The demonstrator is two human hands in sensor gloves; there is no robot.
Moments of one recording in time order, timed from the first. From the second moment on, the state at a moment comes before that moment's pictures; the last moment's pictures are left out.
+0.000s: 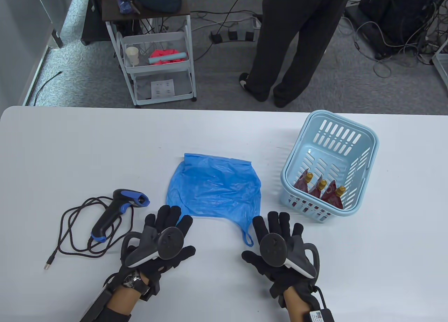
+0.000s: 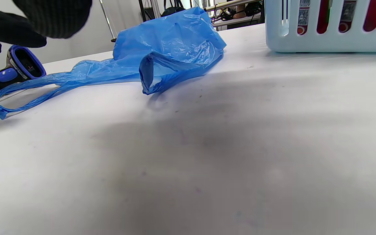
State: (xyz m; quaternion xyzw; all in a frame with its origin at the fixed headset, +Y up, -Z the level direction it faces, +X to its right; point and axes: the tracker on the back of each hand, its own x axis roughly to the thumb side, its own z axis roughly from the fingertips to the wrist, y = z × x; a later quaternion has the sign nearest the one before) left_hand -0.167 -0.729 -0.197 -0.13 -0.16 0.04 0.98; right_hand 0.123 -0.742 -0.178 0.12 0.14 0.98 0.11
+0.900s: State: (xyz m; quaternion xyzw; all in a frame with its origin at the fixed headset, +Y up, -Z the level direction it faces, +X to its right) left_hand -0.073 -0.731 -0.286 -0.20 -0.13 -0.06 0.97; right_hand 0.130 -0.744 -0.176 0.12 0.12 0.97 0.15
